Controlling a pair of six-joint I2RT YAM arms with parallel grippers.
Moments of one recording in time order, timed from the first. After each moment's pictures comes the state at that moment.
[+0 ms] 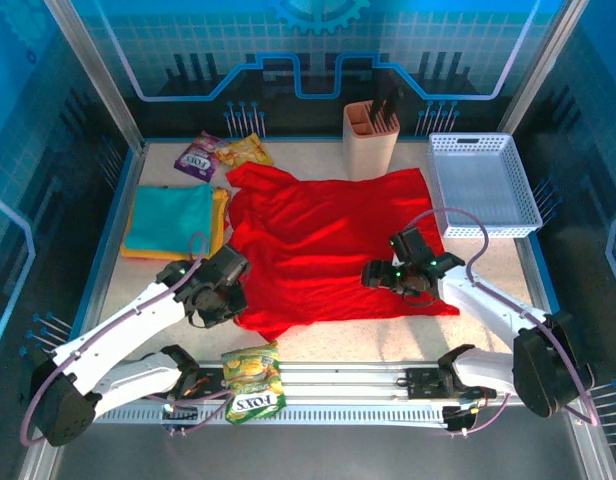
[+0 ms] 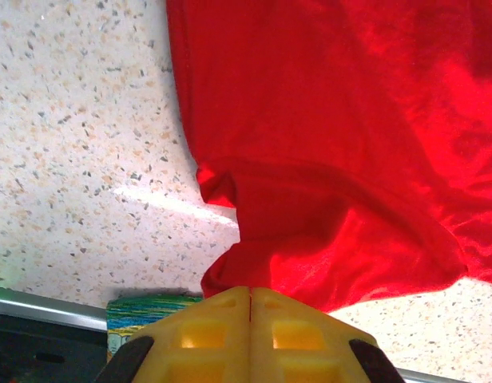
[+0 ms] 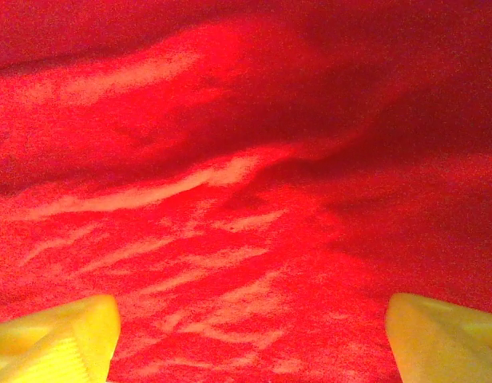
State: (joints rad) left arm -0.62 1.02 0.79 -1.12 -0.02 -1.09; right arm 0.45 1.20 0.67 -0.57 -0.11 0.63
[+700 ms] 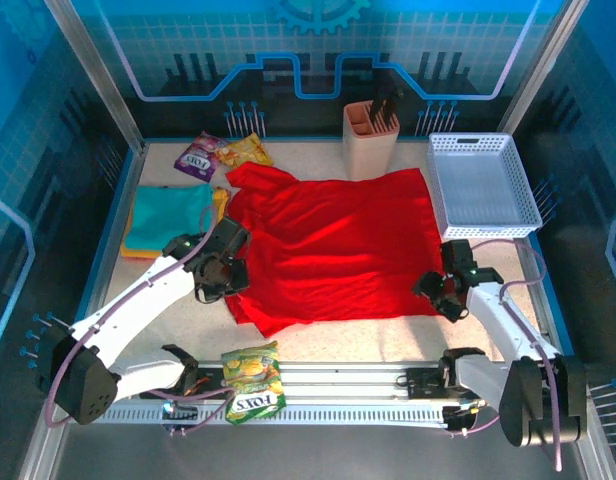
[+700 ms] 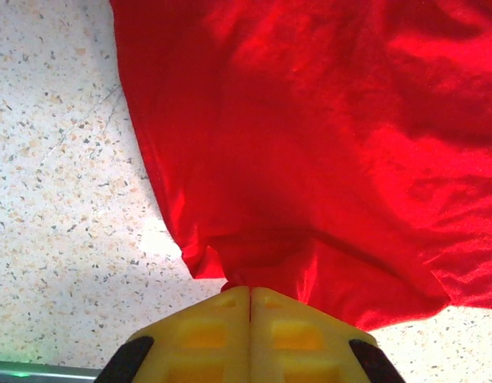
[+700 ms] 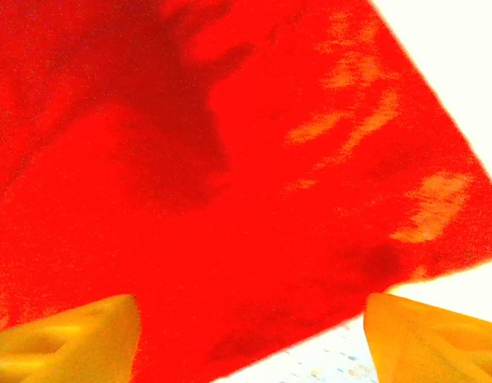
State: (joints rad) left arm -0.49 1.17 0.93 -1.08 -0.03 -0.81; right arm 0.04 1.03 0.54 -0.83 -0.03 0.77
